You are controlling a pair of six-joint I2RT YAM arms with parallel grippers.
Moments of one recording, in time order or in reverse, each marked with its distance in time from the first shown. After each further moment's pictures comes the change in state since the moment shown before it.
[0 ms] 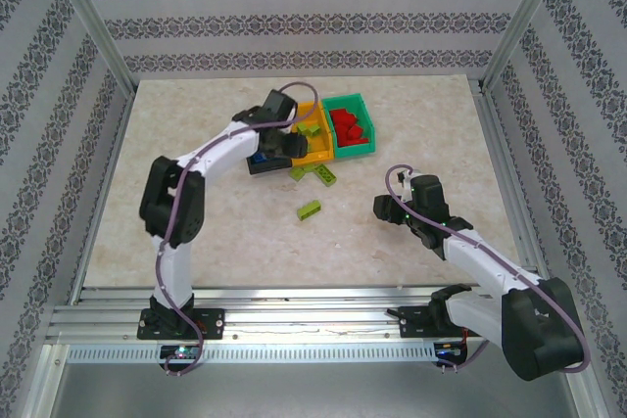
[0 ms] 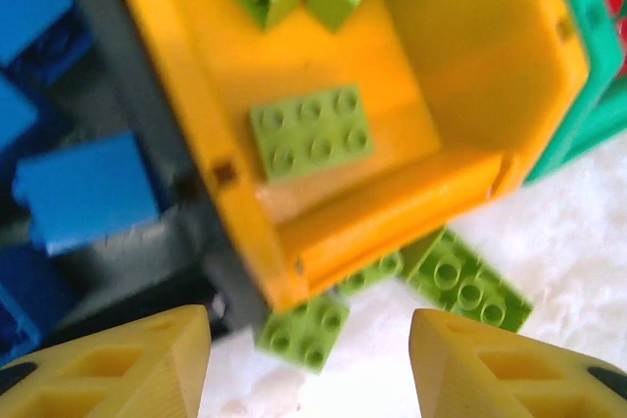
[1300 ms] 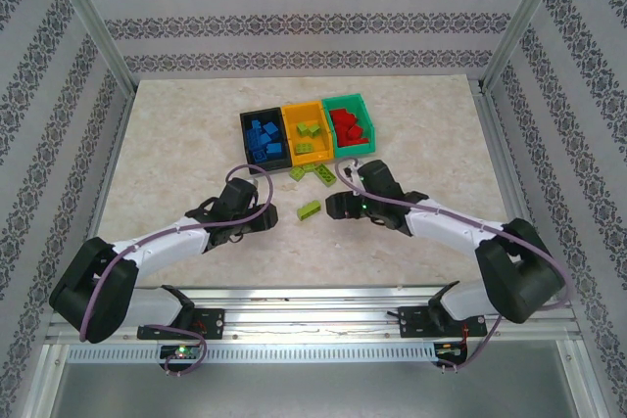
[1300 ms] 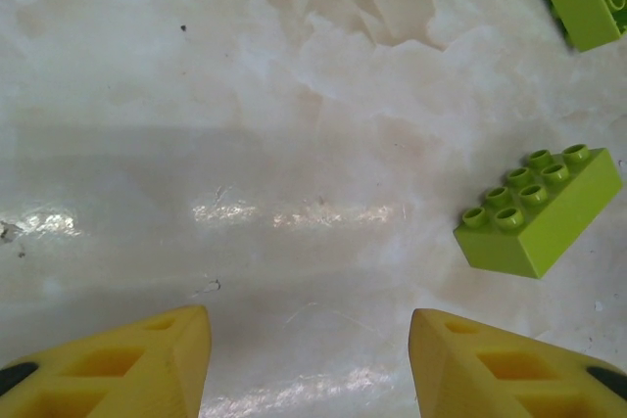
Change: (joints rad) left arm -0.094 -0.661 -0.993 0.470 -0.055 -0.309; right arm 0.324 0.336 0.287 -0.024 -0.055 0.073
